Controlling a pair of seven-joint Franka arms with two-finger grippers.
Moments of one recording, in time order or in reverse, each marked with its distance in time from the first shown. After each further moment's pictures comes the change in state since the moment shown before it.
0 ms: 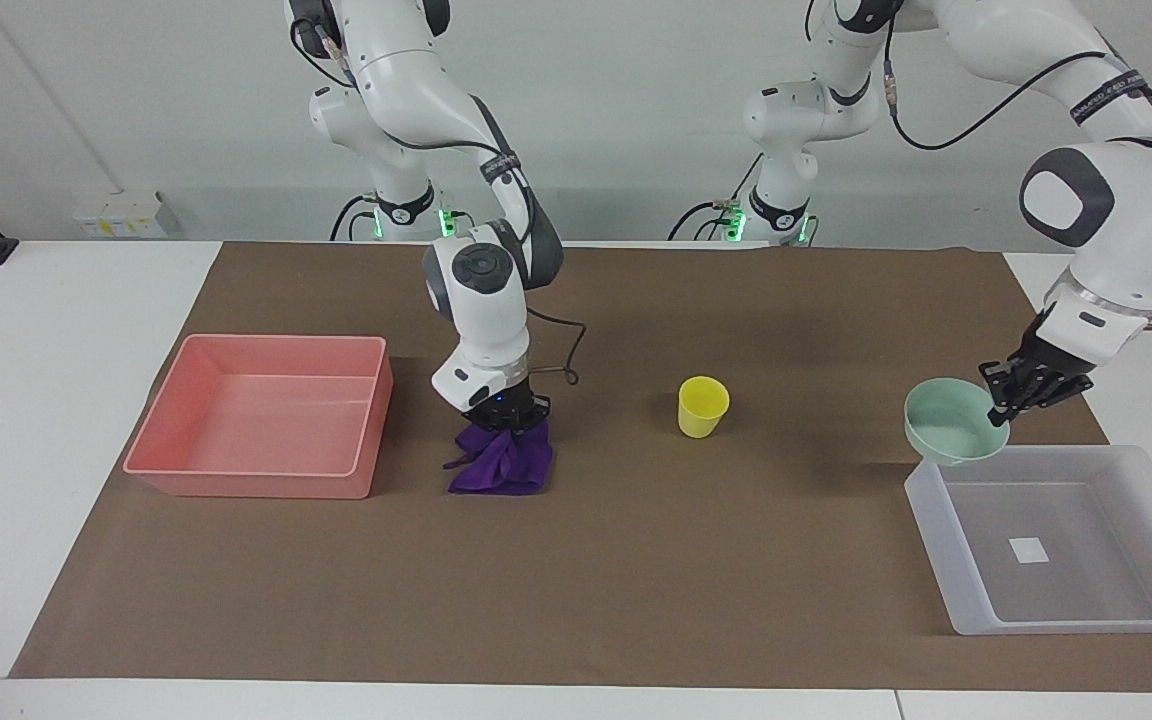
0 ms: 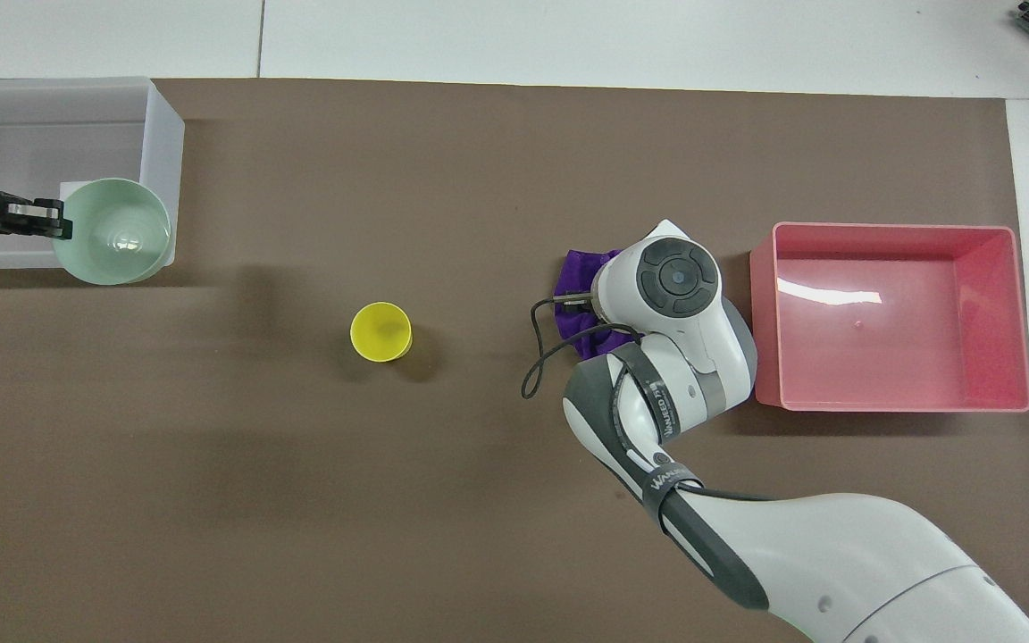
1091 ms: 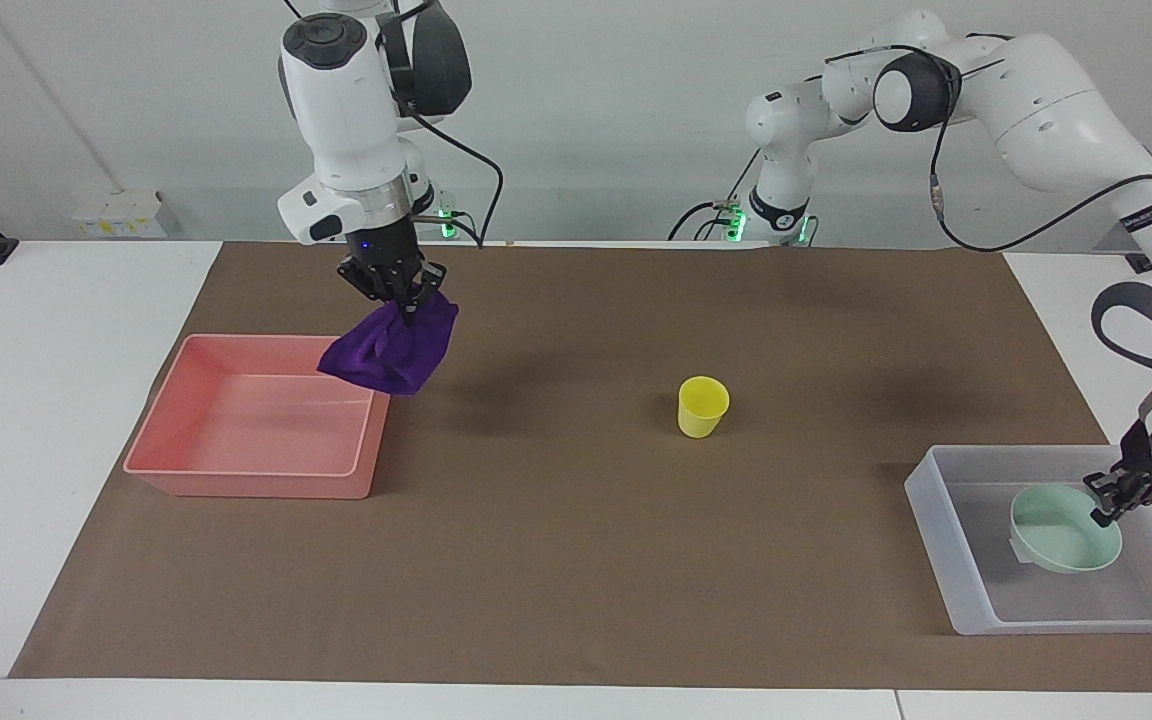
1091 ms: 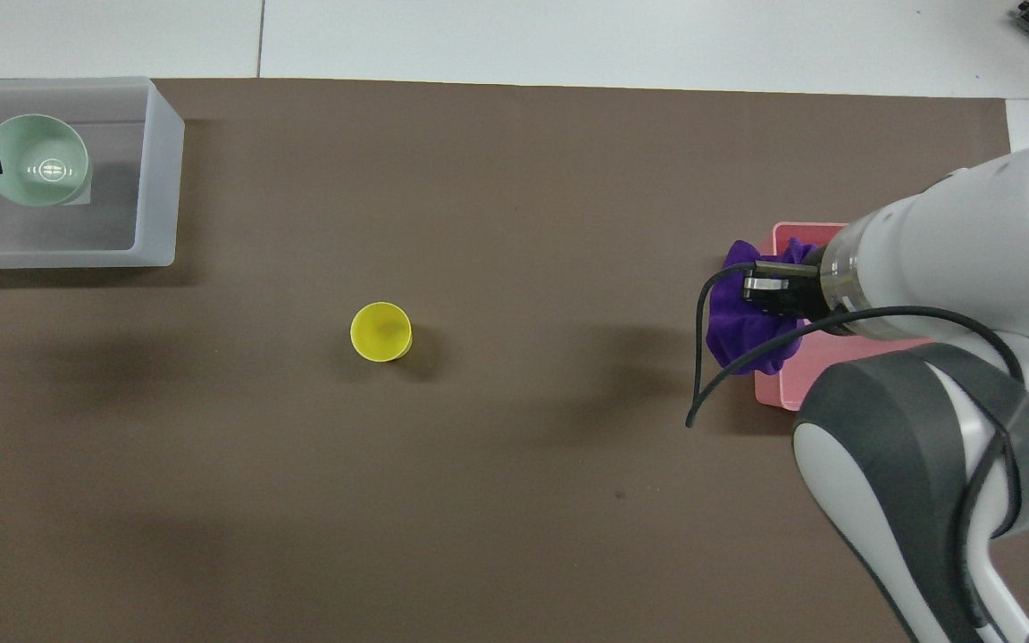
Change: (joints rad) left arm 0.160 0.409 -0.007 0.326 0.011 0.139 0.006; right arm -0.148 -0.376 -0.014 0.060 -0.006 -0.469 -0.002
